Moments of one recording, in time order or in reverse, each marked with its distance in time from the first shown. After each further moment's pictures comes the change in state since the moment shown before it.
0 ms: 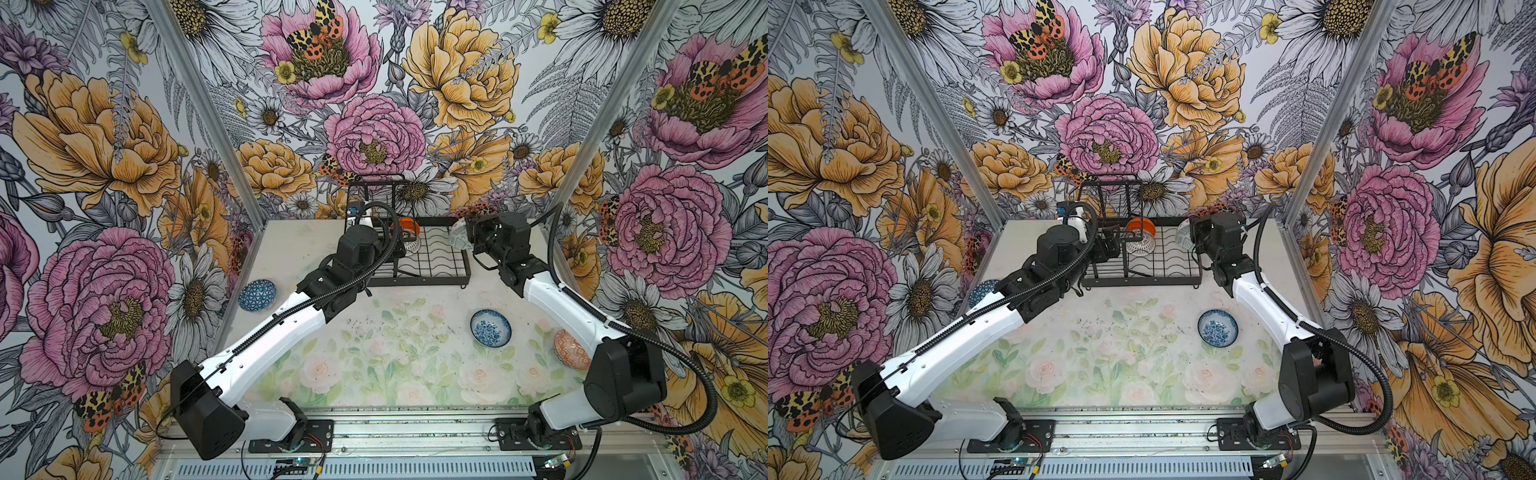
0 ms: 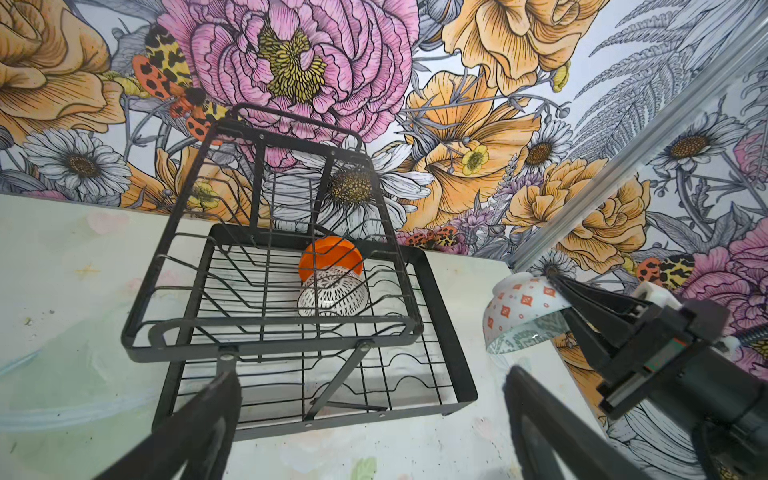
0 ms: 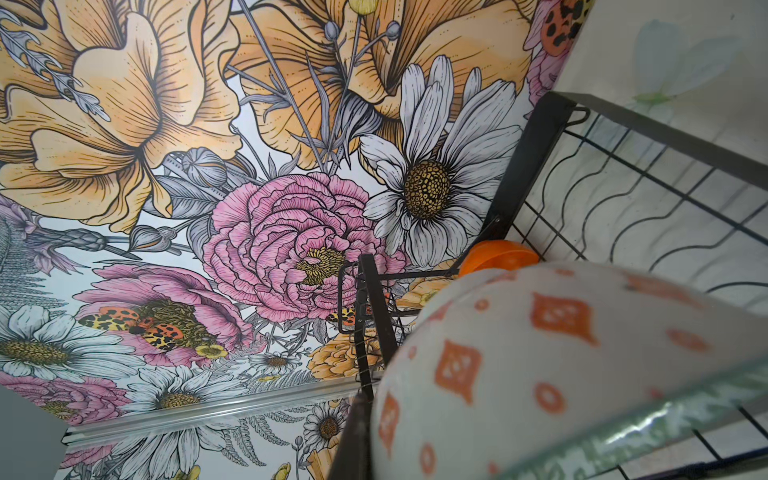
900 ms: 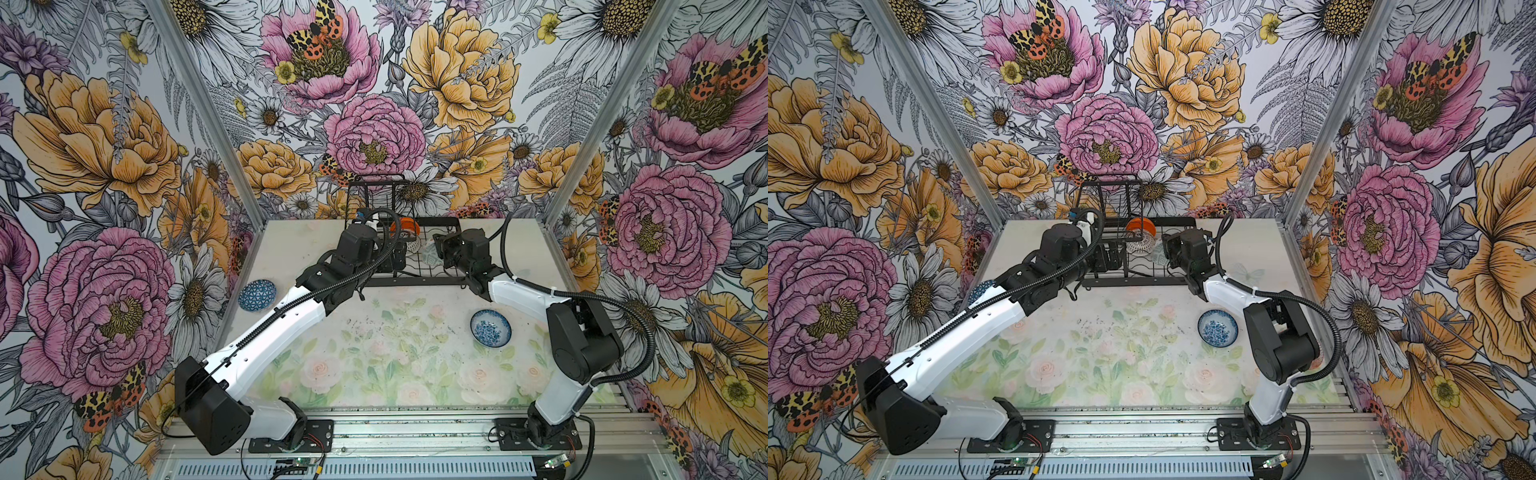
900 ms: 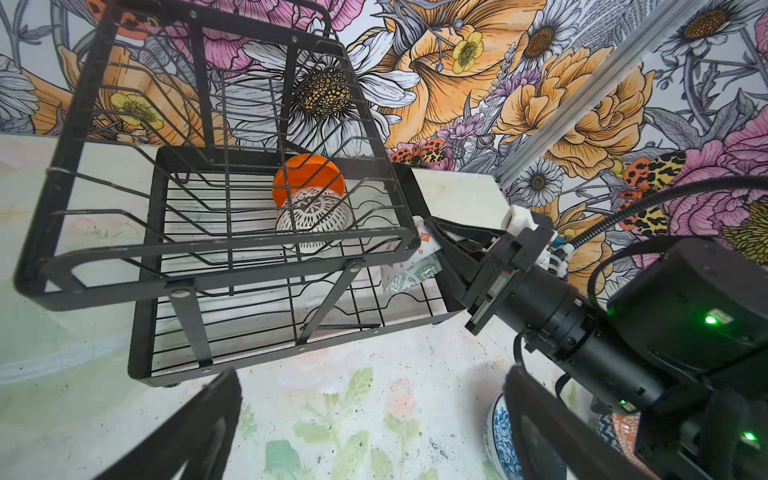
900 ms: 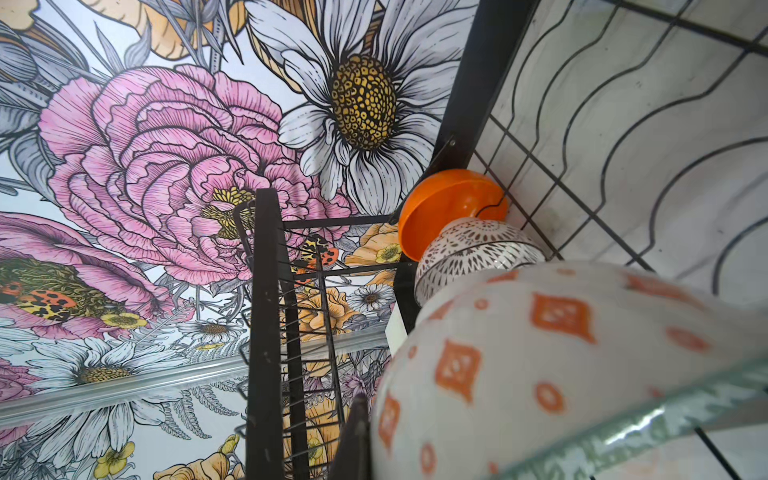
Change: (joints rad) left arm 0.072 0.026 0.019 -0.161 0.245 0.009; right arm 0.127 0.270 -0.039 0.248 -0.004 0.023
